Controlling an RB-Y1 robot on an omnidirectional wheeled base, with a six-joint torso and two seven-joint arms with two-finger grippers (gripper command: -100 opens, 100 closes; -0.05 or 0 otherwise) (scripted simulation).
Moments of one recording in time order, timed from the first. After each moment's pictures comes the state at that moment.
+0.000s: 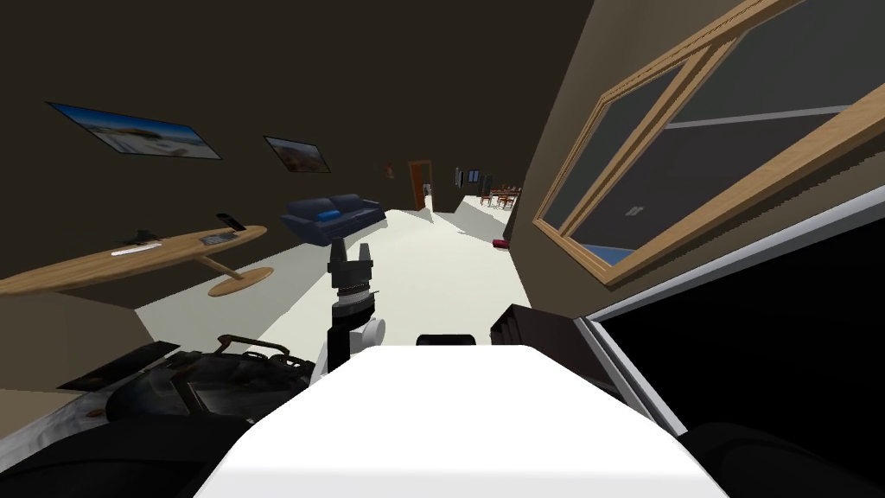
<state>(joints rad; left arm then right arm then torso) 0.51 -0.02 -0.01 -2.36 -0.03 -0.51 0.02 1.16 -1.18 0.56 -1.70 0.09 0.12 0.27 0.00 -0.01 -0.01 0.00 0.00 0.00</state>
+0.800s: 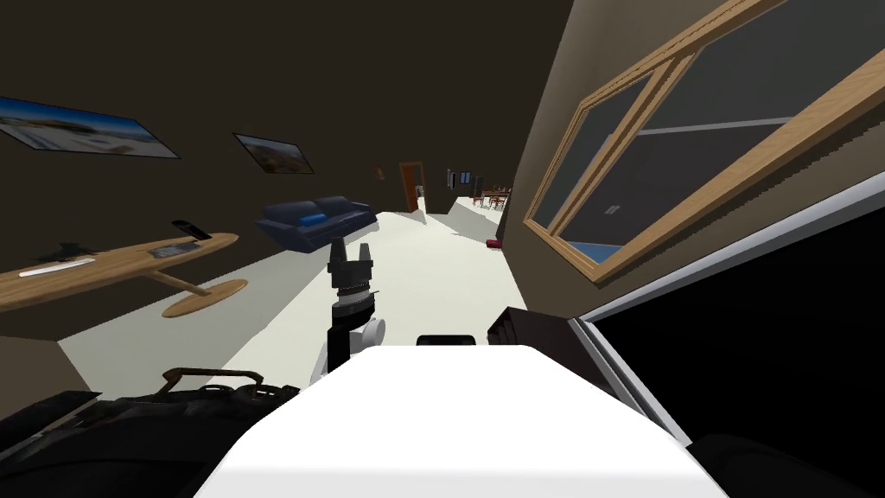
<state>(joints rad) 0.51 -0.02 -0.01 -2.36 -0.03 -0.51 0.02 1.34 -1.22 0.42 -1.82 0.18 0.13 0.23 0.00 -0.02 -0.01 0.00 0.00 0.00</state>
